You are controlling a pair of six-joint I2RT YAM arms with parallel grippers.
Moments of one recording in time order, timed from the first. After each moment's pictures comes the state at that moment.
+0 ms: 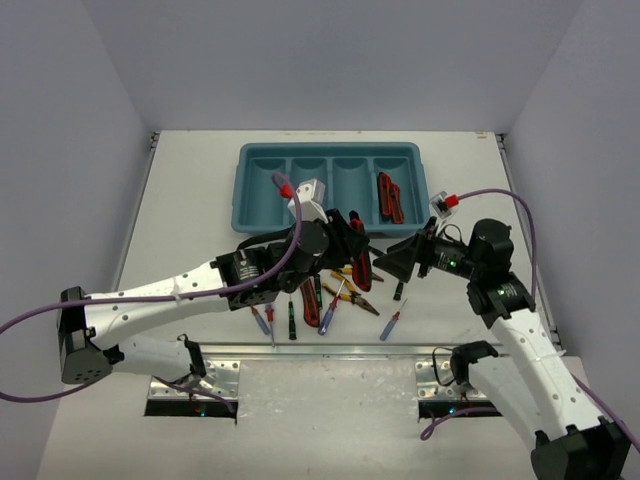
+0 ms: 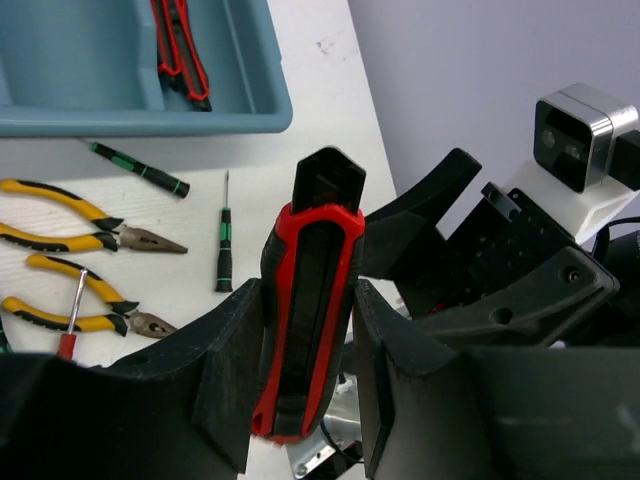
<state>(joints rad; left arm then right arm) -1.12 1.25 1.16 -0.29 -0.50 -0.96 0.22 0.72 0.56 -0.08 -0.81 0.45</state>
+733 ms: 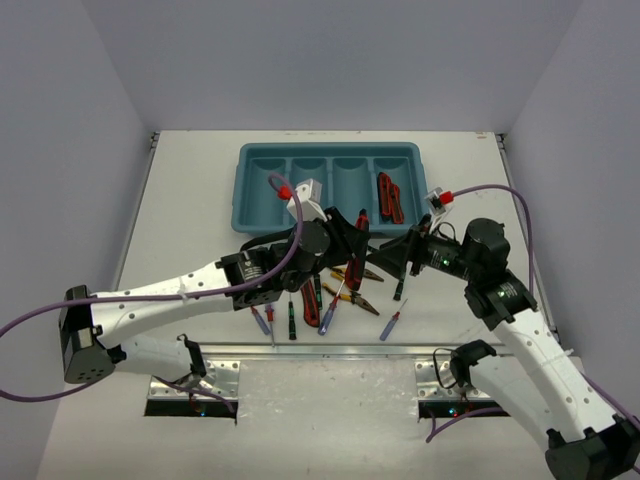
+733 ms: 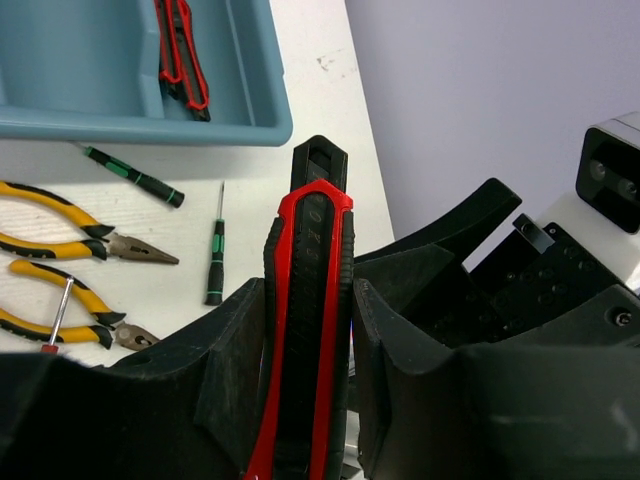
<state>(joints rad) -1.11 1.26 1.13 -0.22 -0.52 -1.02 0.36 0.72 0.62 -0.10 -0.65 0.49</state>
